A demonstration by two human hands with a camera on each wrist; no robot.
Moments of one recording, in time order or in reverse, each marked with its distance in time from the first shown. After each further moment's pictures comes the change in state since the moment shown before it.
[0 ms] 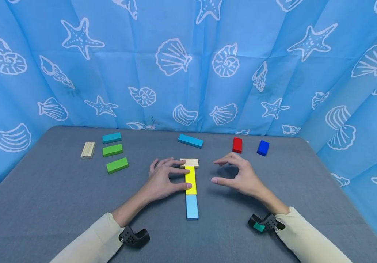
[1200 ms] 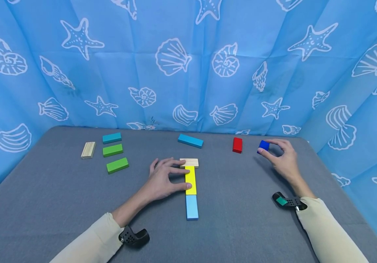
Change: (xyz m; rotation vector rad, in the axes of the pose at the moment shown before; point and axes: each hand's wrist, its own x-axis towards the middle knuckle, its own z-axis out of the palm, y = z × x) left_hand -0.001 0.000 -0.002 -0.035 -0.006 0.033; right_hand -0.016 0.091 -0.091 -0.198 0.403 0.310
